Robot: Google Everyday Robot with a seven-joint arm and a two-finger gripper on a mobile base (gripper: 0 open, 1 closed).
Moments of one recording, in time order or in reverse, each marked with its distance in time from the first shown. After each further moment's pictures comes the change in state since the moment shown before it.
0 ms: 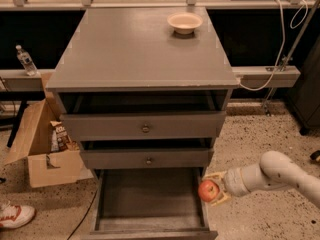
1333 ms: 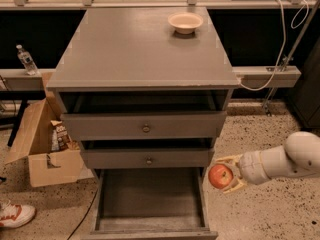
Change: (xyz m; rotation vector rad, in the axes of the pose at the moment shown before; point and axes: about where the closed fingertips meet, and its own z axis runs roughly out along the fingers) arm -0.077 -0.015 -0.104 0.079 0.058 -0.062
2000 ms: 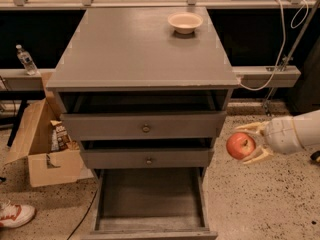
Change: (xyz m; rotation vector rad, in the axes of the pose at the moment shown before) arm -0.058 -0.061 -0.115 0.083 0.003 0.000
